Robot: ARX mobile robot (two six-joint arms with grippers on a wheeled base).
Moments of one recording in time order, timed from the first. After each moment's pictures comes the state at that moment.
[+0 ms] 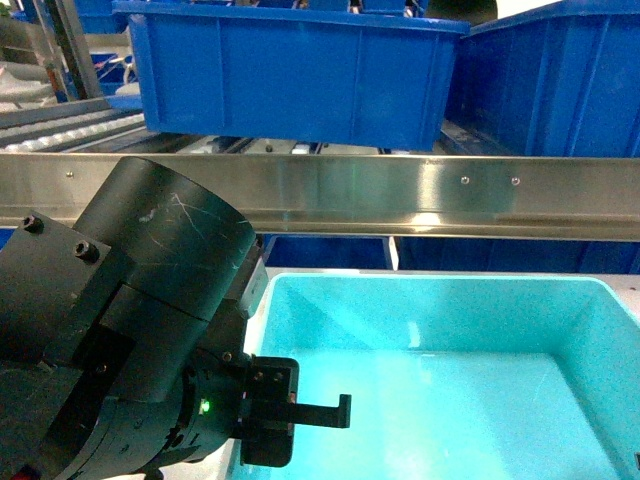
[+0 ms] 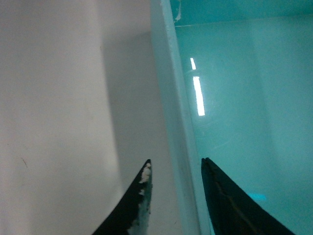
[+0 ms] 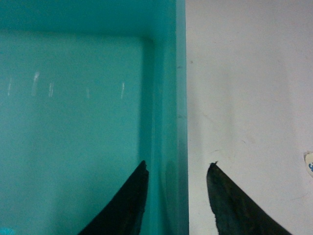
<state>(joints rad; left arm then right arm) -0.51 1.83 0.74 0.15 -0.12 -0.35 0.06 1.71 0.42 0.51 0.08 0.02</state>
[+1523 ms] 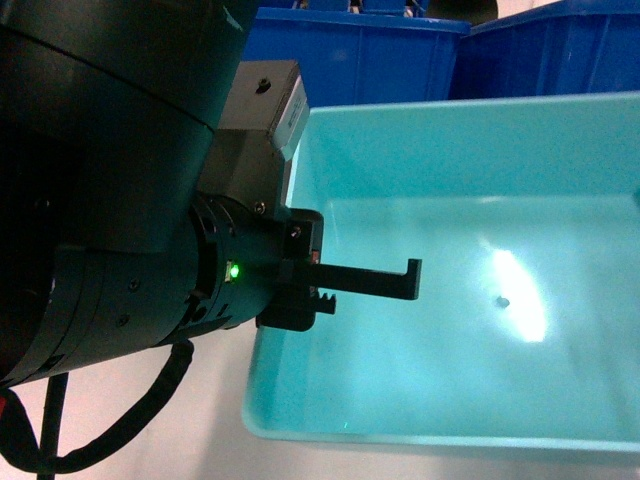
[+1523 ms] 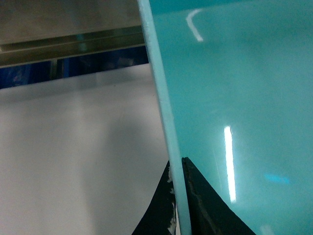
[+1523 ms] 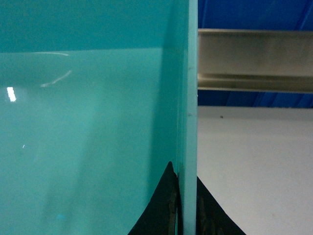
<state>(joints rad) -0.58 1.62 0.78 0.25 -0.24 -0.23 -0.08 1.27 0.36 0.56 -0.11 0.00</state>
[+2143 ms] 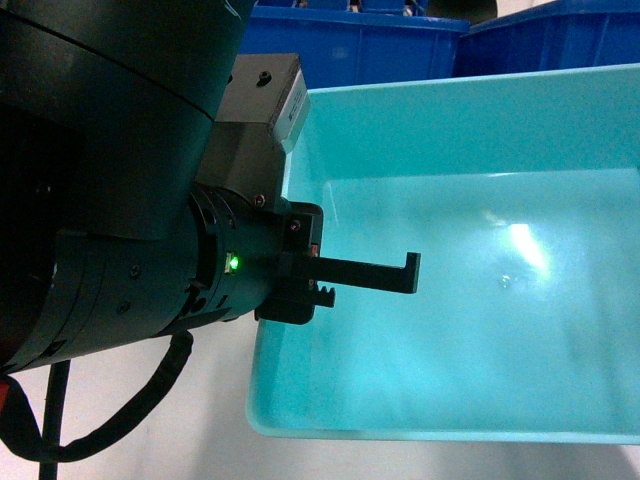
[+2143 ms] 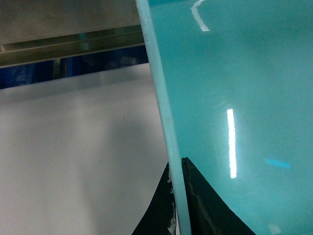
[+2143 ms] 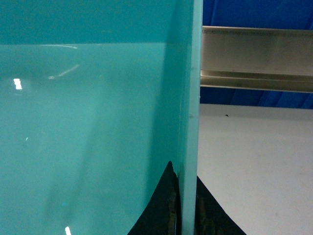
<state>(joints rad) -0.58 1.62 0.79 0.25 -0.24 -0.21 -0.09 1.26 0.36 0.57 -0.12 -0.02</state>
